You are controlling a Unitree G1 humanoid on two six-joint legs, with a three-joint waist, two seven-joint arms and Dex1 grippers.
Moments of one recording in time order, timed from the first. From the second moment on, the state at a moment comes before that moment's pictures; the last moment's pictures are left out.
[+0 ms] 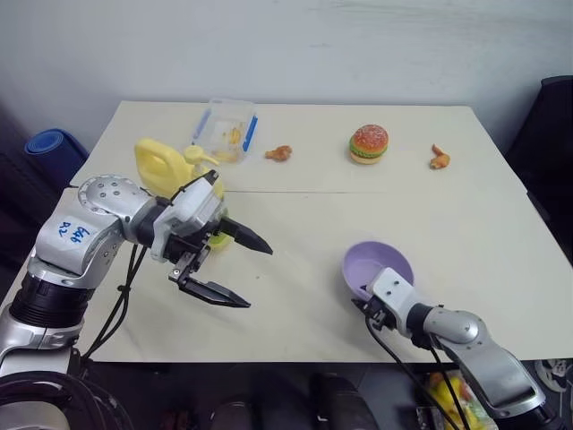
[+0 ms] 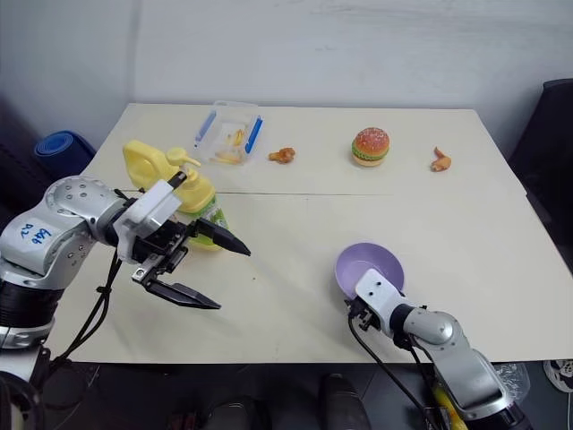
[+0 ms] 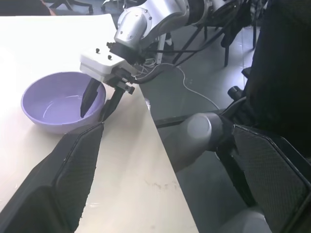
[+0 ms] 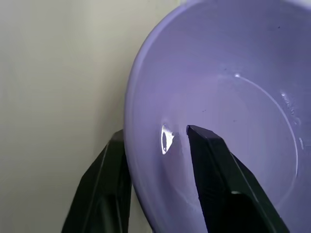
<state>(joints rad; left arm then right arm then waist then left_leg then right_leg) -0.70 0.87 -0.15 -0.17 -0.62 0.55 -1.50 -0.01 -0.65 0.18 -0.39 0.09 0.54 0.55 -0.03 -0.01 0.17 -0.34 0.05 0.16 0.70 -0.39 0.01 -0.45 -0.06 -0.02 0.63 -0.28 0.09</state>
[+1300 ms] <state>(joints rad) -1.07 1.00 0.07 0.51 -0.43 0.44 -1.43 -1.14 -0.36 0.51 0.26 -0.04 0.31 1.15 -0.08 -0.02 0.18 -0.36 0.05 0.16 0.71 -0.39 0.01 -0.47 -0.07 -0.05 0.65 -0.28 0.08</state>
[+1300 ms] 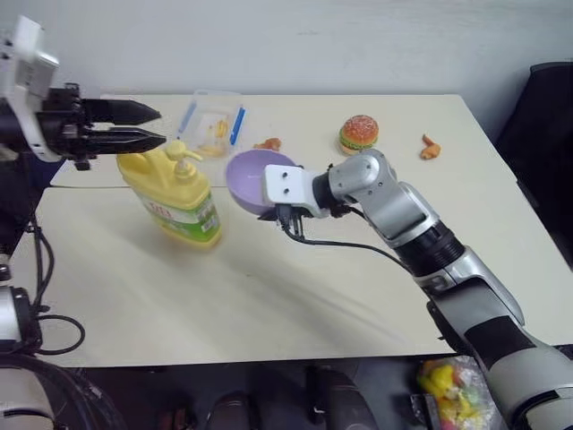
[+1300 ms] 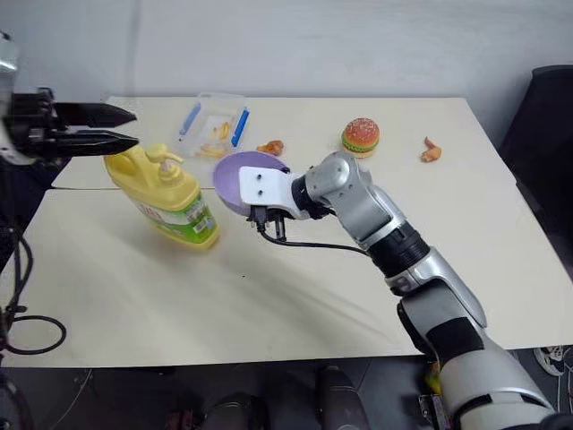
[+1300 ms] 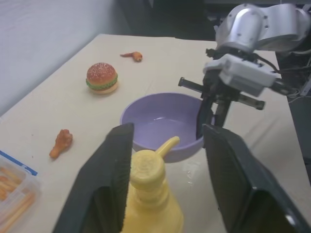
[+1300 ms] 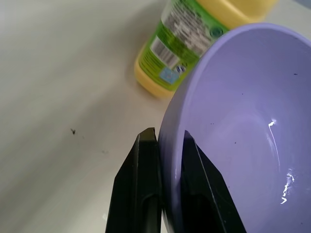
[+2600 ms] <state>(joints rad) -1.04 1.00 0.08 0.58 -0.34 0.32 -1.50 -1.29 -0.25 0.50 0.31 -0.04 0.36 1.22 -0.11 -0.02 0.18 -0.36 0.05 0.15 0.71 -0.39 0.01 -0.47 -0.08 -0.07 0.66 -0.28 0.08</state>
